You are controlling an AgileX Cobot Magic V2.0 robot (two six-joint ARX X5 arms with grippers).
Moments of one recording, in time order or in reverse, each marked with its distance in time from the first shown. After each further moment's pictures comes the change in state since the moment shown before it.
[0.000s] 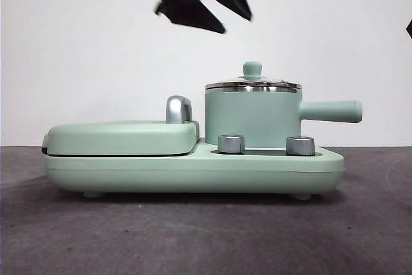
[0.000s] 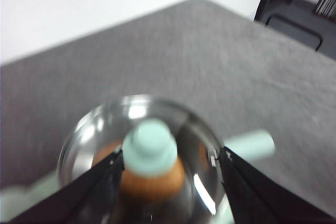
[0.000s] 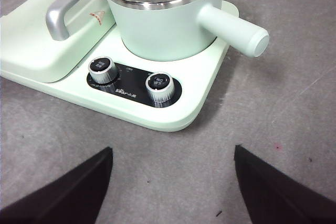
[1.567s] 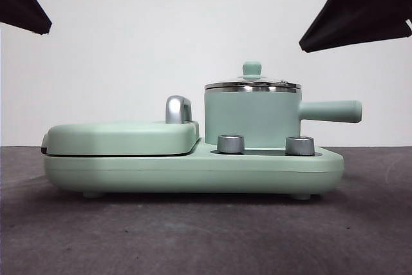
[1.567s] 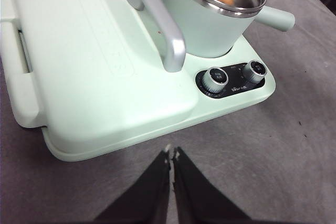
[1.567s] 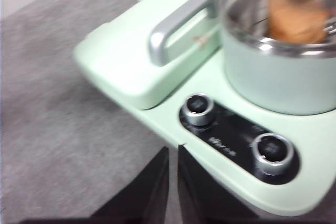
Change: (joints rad) left arm 0.101 -1.015 -0.813 -0.293 -0.075 -0.251; right arm 0.077 0.434 0.050 0.420 -0.274 -0.042
